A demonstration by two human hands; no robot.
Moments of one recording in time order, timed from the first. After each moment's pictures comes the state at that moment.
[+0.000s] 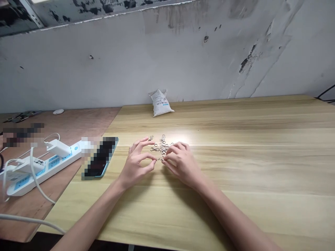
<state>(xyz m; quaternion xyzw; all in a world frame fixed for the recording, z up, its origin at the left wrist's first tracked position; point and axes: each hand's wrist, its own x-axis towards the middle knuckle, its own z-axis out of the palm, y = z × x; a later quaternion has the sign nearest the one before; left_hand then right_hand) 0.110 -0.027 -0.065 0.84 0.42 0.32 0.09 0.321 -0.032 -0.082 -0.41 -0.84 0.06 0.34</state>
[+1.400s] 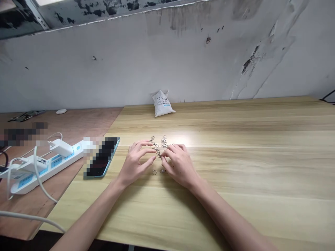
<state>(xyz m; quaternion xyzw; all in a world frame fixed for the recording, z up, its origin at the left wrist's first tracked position) 0.103 -0.019 -0.069 0.84 0.44 0.32 0.08 0.304 -0.028 -0.081 -0.44 -0.82 0.07 0.36</state>
